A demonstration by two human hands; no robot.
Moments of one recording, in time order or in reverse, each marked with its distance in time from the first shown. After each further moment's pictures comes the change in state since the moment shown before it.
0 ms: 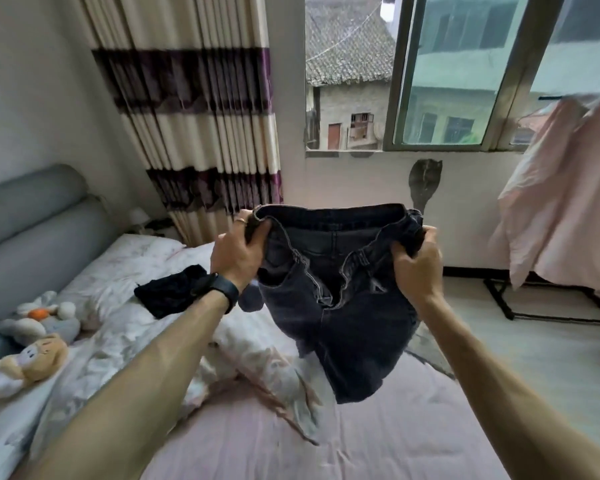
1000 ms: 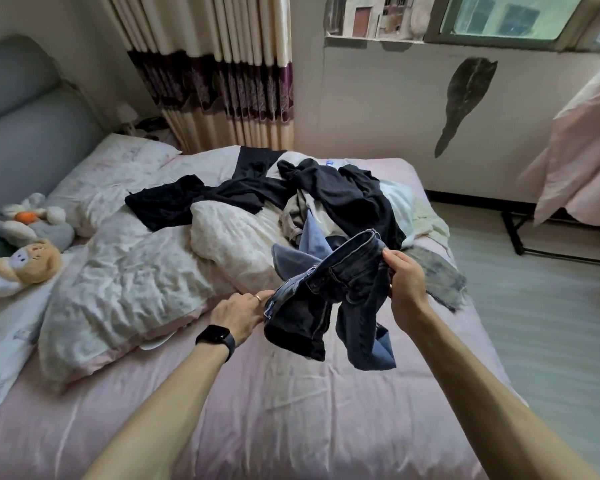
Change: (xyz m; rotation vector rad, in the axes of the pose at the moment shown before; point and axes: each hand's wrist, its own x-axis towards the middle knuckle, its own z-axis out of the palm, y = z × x) left_hand -0.183 -0.169 0.085 0.721 -0.920 -0.065; right_hand -0.067 0.111 0.053 0.434 -0.304 0.655
